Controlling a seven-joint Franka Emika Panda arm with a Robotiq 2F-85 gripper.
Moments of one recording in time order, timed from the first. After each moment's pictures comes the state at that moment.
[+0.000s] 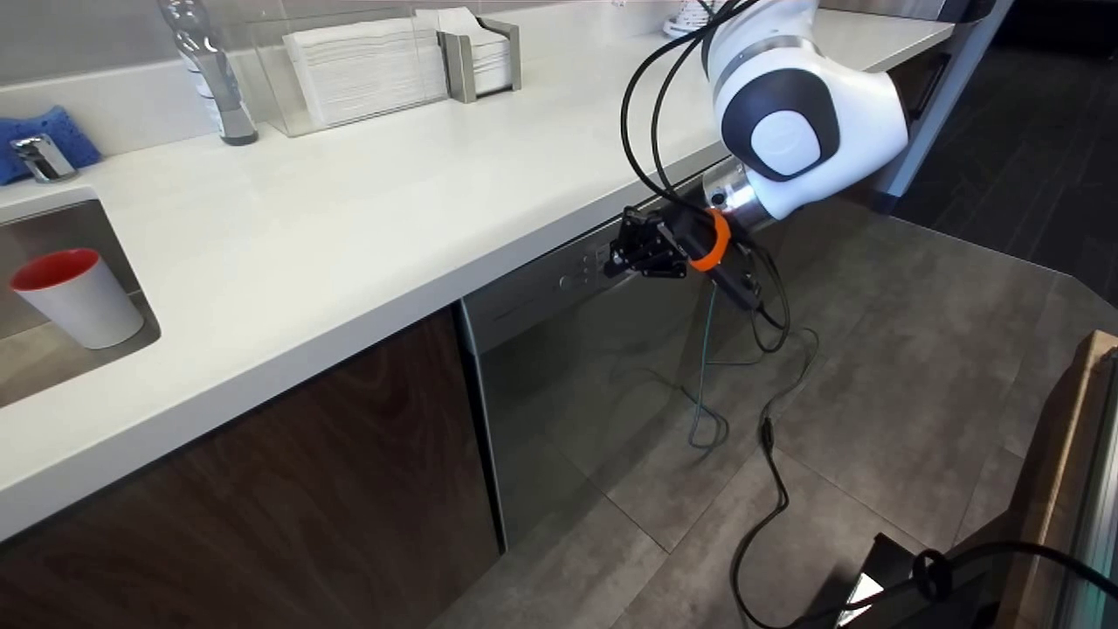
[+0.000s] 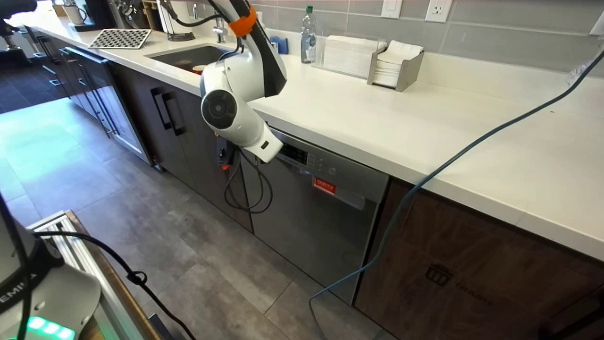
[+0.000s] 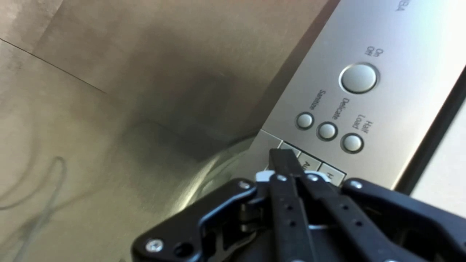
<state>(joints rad) 0.28 0.54 -0.17 -2.23 2.51 2.65 -1.40</state>
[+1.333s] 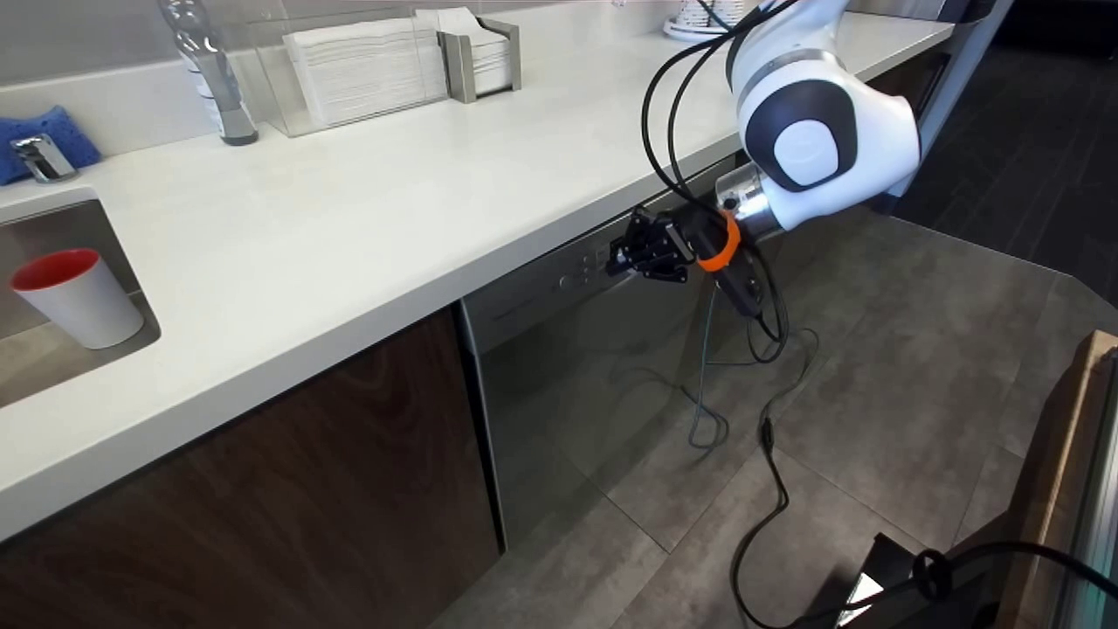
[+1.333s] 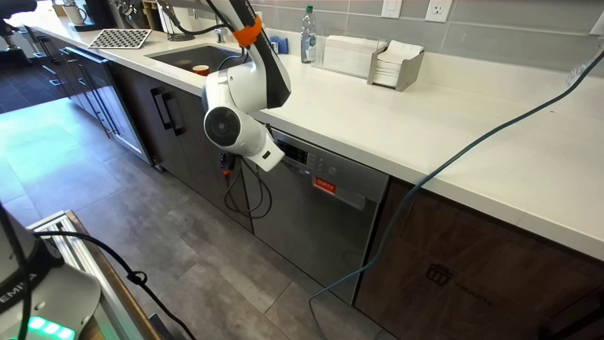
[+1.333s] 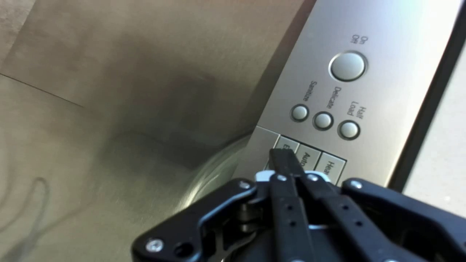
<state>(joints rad) 0.23 0.54 -0.17 -2.28 2.51 2.50 -1.38</state>
